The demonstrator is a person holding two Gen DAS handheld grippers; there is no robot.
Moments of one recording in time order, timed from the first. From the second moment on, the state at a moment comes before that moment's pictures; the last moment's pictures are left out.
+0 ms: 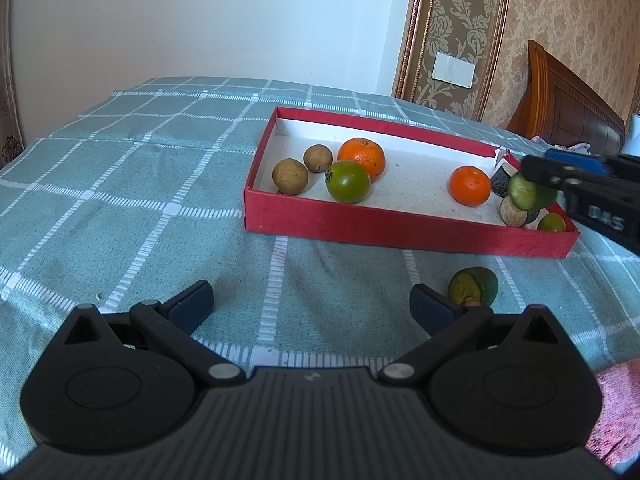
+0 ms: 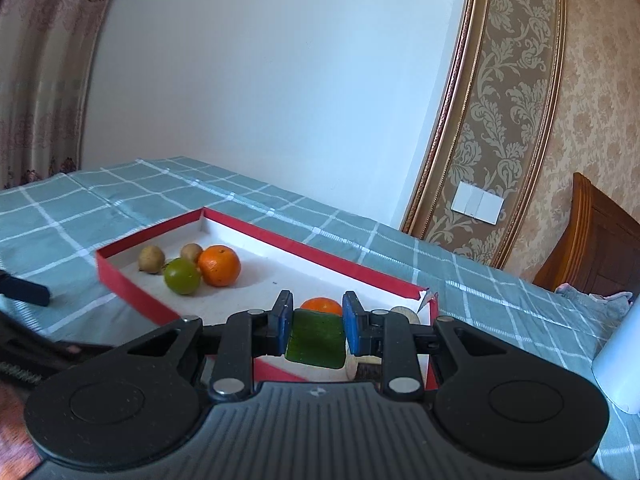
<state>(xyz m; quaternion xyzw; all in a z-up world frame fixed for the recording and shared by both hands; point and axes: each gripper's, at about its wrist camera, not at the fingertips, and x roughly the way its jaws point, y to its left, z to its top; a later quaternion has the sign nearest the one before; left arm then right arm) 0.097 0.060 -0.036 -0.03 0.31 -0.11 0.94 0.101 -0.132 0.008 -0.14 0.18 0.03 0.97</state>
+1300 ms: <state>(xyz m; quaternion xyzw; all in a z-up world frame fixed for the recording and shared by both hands) 0.097 0.062 -0.036 -0.04 0.31 -0.11 0.94 0.154 -0.137 -0.023 -0.14 0.27 0.02 0.95</state>
